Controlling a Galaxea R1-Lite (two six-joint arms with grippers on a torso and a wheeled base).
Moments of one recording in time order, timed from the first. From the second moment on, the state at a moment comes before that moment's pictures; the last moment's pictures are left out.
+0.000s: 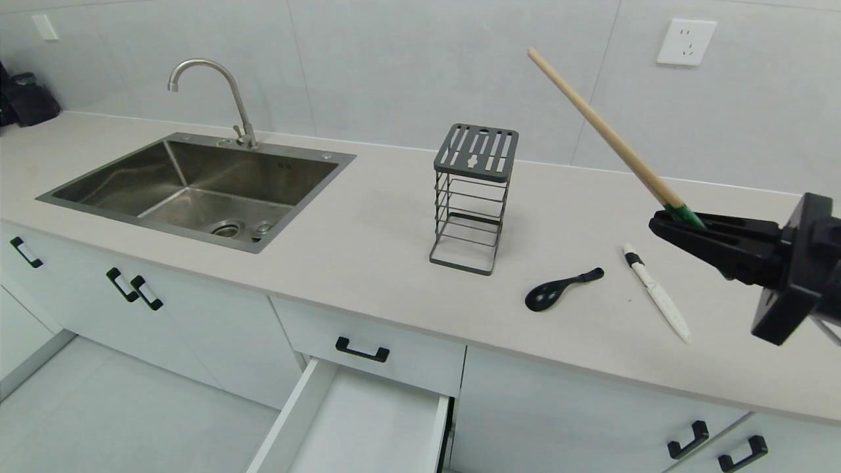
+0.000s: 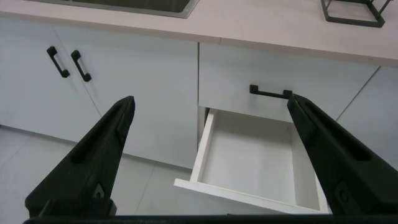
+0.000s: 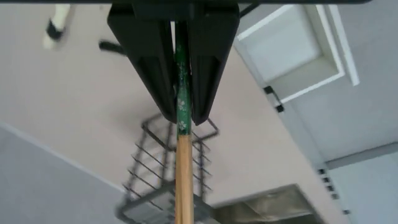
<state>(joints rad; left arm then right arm) 0.00 0.00 0.00 0.00 -0.05 0.01 0.41 1.20 -0.60 -0.56 0.37 -0.24</state>
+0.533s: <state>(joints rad) 0.00 0.00 0.00 0.00 -0.05 0.01 0.74 1.31 -0.70 -0.52 0.34 -0.27</state>
